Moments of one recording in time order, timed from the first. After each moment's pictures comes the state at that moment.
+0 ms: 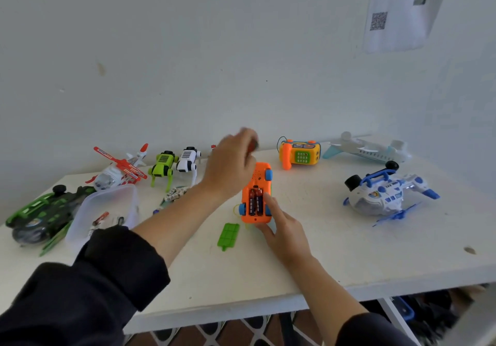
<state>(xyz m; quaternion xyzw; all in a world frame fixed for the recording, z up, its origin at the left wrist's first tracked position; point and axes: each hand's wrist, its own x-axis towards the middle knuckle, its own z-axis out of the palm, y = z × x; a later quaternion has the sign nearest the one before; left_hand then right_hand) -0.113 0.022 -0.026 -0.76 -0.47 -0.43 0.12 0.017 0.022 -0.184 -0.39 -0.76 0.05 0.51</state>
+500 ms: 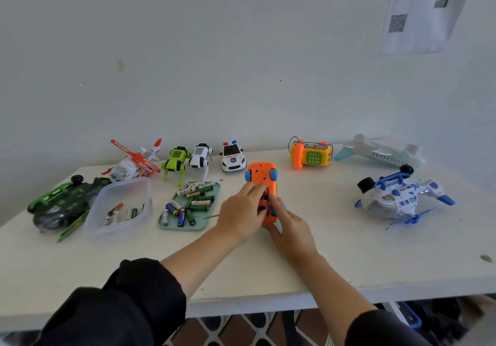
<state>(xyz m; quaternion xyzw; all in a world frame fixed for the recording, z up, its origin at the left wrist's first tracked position) -0.121 -0.004 -0.112 -0.76 -0.59 -0.27 0.06 0.009 0.019 -0.177 -0.37 -0.79 0.04 0.48</state>
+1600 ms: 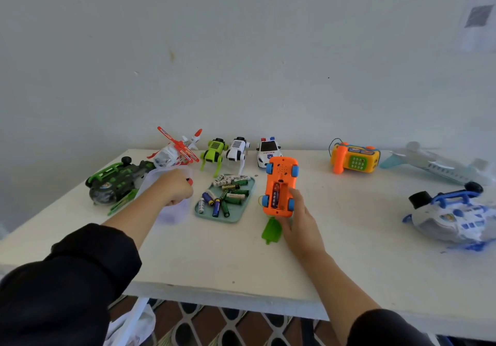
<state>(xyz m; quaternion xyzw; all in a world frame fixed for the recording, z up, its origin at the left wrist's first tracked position) -0.303 -0.027 -0.057 -0.44 -0.88 -0.13 -0.09 -0.040 0.024 -0.172 -0.43 -0.75 0.29 0.41</state>
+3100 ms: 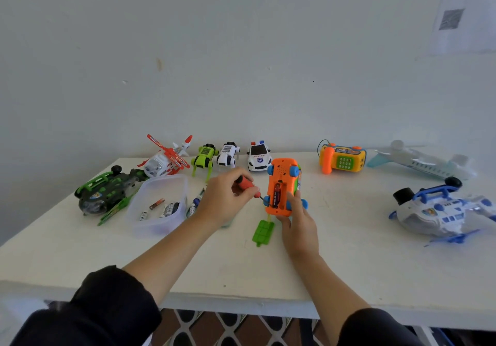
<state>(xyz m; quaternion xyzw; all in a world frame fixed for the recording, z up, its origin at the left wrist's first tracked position) -0.181 -0.034 -0.067 -0.67 -0.58 -0.46 -0.04 -0.028 0.012 -0.166 -0.47 -0.72 0.22 0.46</state>
